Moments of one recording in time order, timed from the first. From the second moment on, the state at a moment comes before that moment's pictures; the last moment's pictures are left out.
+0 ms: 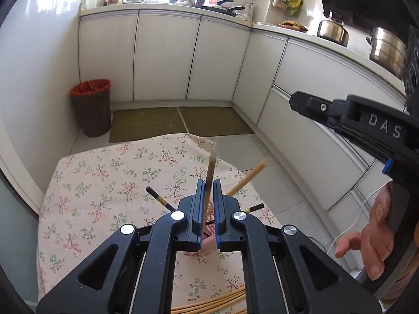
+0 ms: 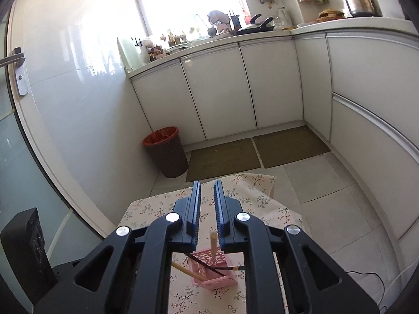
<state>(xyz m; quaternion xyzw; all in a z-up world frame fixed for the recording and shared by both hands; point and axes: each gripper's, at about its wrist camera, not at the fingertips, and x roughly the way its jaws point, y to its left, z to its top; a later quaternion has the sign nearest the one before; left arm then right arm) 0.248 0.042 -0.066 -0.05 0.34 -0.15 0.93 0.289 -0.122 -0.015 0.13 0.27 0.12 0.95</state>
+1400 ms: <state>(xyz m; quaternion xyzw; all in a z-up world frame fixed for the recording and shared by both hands) 0.139 0.194 -0.262 -0.37 0.62 0.04 0.70 0.152 -0.132 -0.213 0.24 0.51 0.12 0.82</state>
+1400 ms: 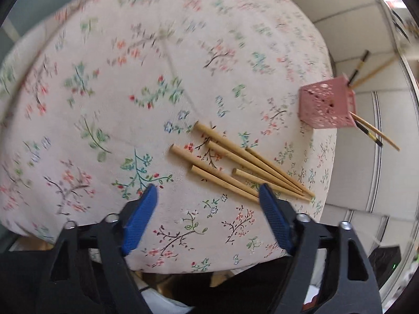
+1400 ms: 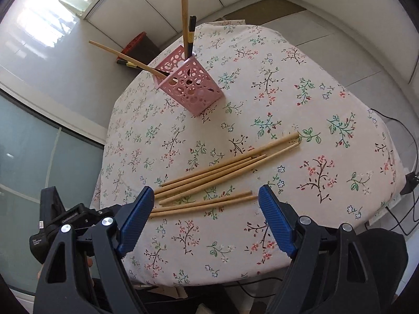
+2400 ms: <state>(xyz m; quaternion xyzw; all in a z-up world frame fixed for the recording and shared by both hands) 0.177 0.181 -0.275 -0.34 0.58 0.07 0.74 0.163 -0.162 -0.251 0.28 0.56 0.10 0.77</state>
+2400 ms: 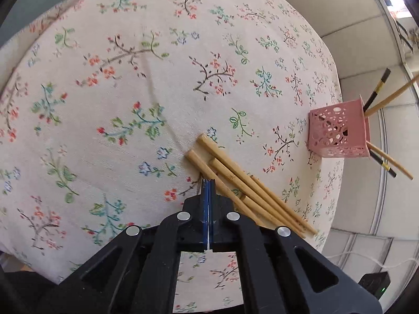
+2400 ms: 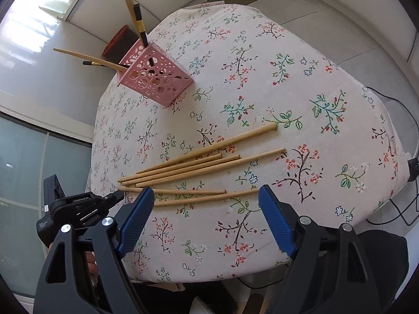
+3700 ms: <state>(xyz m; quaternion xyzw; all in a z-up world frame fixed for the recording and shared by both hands) 0.203 -0.017 -0.256 0.18 0.52 -0.37 0.74 0.154 -0.192 -0.251 0.34 0.57 0.03 0.75</state>
